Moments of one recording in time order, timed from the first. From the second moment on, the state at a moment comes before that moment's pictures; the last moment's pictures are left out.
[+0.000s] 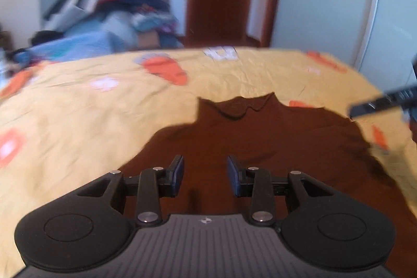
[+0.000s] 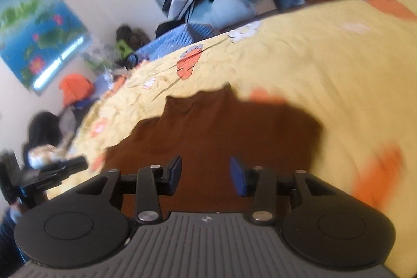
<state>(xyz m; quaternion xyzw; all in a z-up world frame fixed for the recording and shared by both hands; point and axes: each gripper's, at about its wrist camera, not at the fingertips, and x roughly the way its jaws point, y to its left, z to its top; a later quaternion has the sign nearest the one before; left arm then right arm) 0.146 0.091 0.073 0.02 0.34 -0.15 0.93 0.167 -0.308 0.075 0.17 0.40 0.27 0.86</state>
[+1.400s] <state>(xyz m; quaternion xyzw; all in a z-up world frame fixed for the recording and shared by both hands) 0.113 0.046 0.050 0.02 0.31 -0.15 0.94 0.162 -0.230 0.048 0.00 0.36 0.20 0.91</state>
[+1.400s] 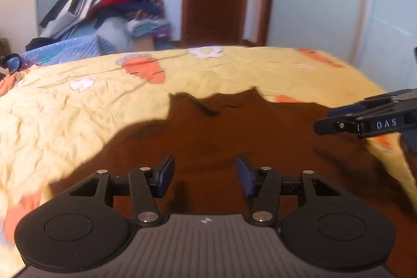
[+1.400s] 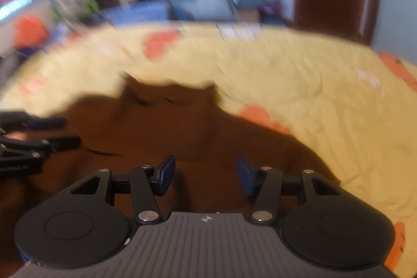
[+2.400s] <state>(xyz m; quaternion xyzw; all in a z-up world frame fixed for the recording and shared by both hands) -0.126 0.155 -0.010 -0.41 0.46 -0.23 0.75 -0.104 -0.353 0.008 0.30 0.51 0.30 0.75</state>
